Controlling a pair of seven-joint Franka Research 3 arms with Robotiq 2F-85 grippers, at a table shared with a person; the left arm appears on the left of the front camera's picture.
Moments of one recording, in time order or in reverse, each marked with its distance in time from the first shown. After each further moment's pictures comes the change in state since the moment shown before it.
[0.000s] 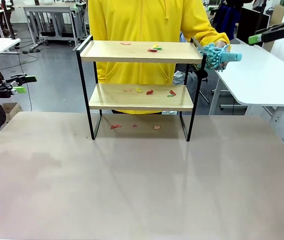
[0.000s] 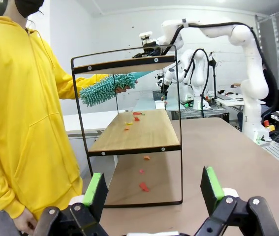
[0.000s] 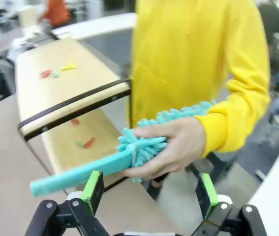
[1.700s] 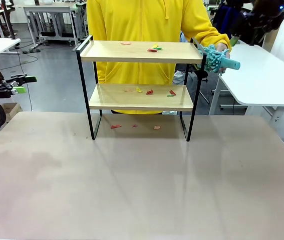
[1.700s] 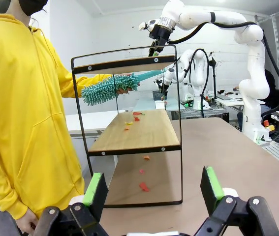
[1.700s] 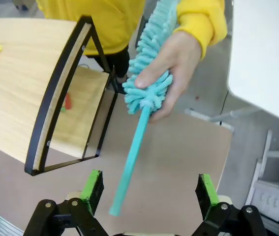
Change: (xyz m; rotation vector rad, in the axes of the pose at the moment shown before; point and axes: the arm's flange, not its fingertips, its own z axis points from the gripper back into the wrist) left arm 0.000 0.000 0.000 0.000 0.000 0.000; right arm 0.090 0.134 -0.048 -0.481 0.620 -0.421
